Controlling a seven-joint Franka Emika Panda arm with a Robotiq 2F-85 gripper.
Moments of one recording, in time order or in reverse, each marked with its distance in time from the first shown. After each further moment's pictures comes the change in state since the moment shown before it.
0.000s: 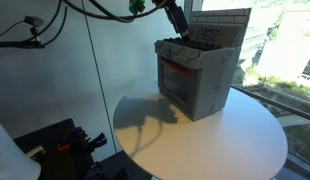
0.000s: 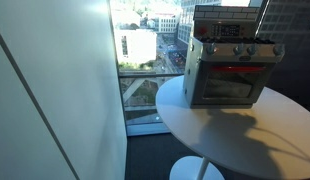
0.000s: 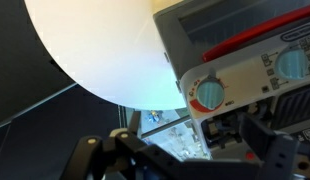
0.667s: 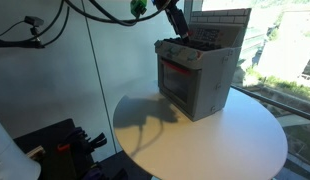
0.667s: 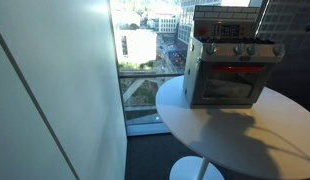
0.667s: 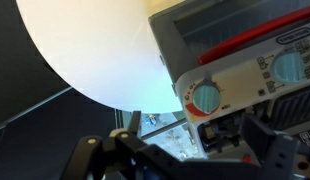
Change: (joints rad) arm 0.018 0.020 -0.012 0.009 0.032 0.004 -0.022
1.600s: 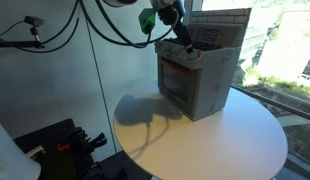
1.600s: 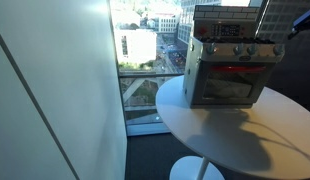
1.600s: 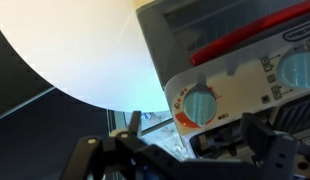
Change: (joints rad) arm 0.030 0.127 0.000 0.015 0.025 0.155 0.000
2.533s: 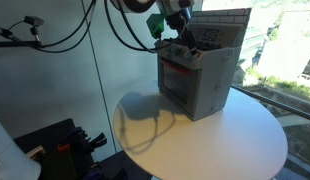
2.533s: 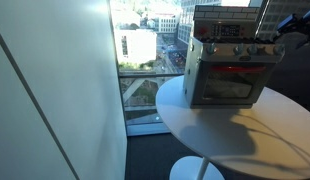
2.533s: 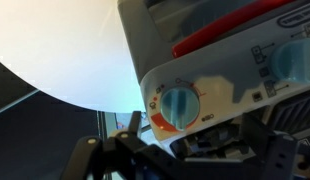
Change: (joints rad) arm 0.034 0.131 0.000 0.107 0.040 0.037 -0.011
